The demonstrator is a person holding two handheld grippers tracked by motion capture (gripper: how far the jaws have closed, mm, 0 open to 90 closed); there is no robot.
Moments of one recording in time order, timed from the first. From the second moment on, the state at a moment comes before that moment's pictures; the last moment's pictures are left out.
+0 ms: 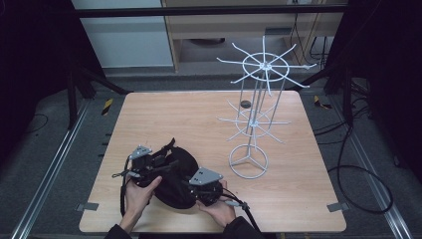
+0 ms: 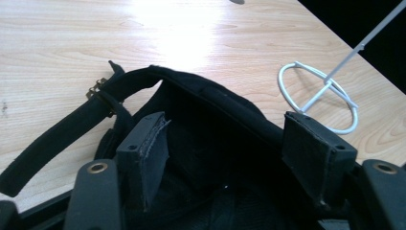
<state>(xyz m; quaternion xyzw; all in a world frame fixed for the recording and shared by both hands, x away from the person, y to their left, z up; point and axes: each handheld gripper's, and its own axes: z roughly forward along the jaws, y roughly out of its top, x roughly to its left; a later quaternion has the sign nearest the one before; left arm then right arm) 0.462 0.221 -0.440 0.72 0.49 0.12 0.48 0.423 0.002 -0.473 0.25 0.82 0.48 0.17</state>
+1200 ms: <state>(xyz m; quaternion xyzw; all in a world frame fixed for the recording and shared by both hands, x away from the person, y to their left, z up) 0.430 0.221 -0.393 0.72 0.42 0.10 0.55 0.418 -0.049 -0.463 0.28 0.80 0.51 0.15</state>
